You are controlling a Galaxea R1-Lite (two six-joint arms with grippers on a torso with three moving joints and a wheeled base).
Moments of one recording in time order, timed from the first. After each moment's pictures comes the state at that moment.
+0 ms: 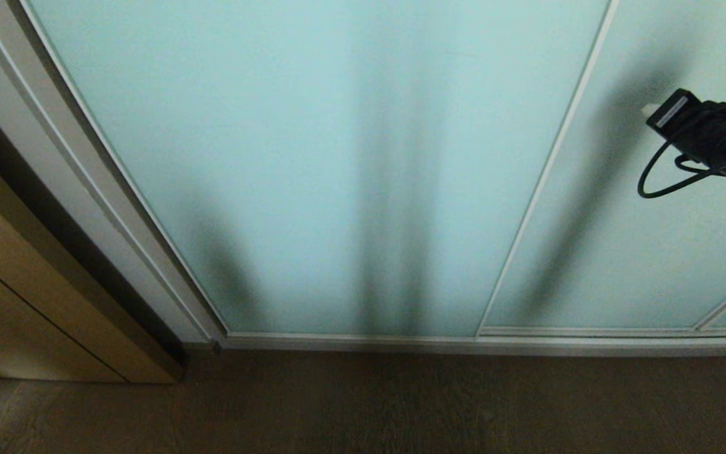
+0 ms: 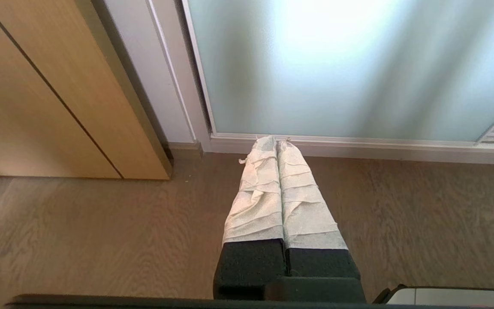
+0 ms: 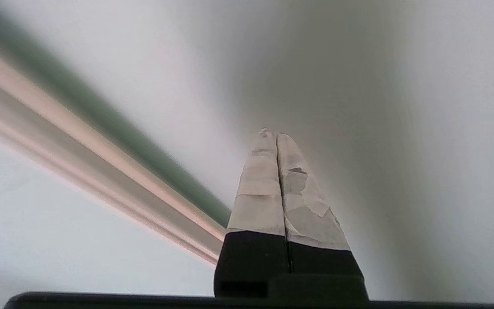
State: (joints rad) left arm 0.02 0.00 0.00 0.00 0.00 0.03; right arm -0.12 1.83 -1.45 -0.59 0.11 0.52
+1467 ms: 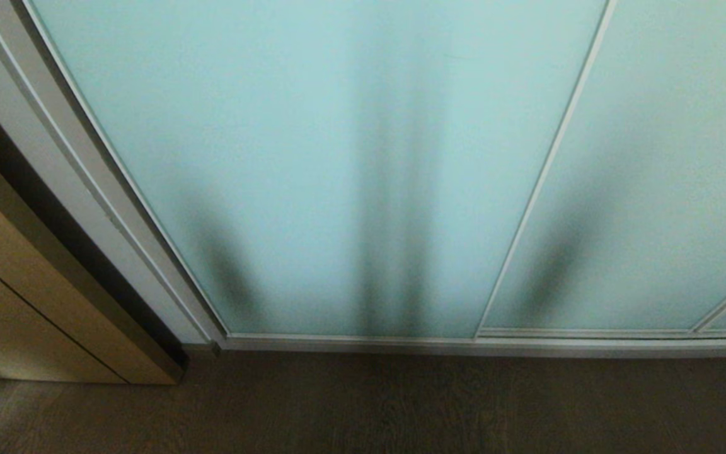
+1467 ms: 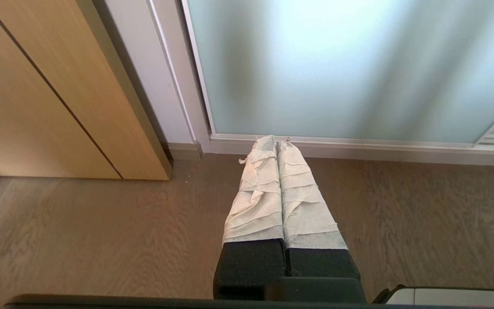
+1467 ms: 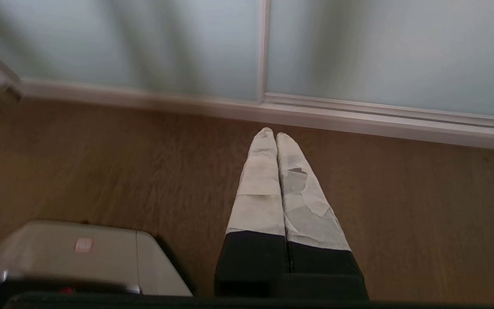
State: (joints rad) left arm 0.02 0.00 0.00 0.00 0.00 0.03; right arm -0.03 0.17 -0.14 0.07 0.12 0.00
